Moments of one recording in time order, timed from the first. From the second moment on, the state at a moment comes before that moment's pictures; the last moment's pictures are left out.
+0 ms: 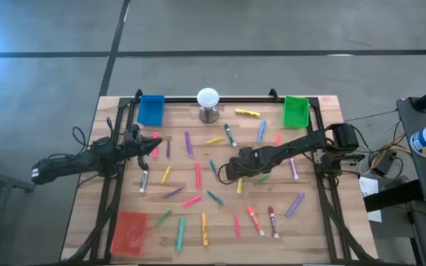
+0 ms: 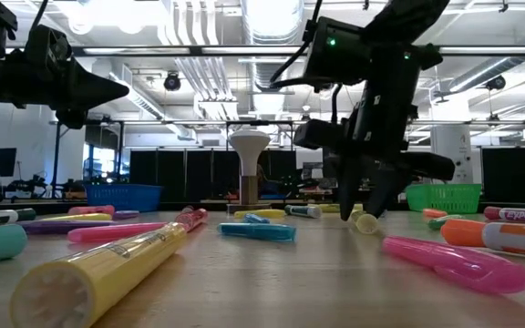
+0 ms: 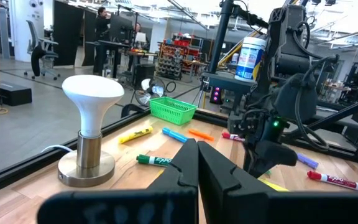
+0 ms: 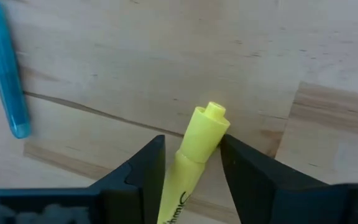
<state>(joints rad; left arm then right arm) 0.16 0.02 0.01 0.04 -0.17 -0.16 0.07 1.83 1.05 -0.54 0.14 1.46</state>
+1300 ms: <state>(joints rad) 0.16 0.03 0.01 0.04 -0.17 -0.16 -1.06 1.62 1.13 -0.81 0.24 0.50</state>
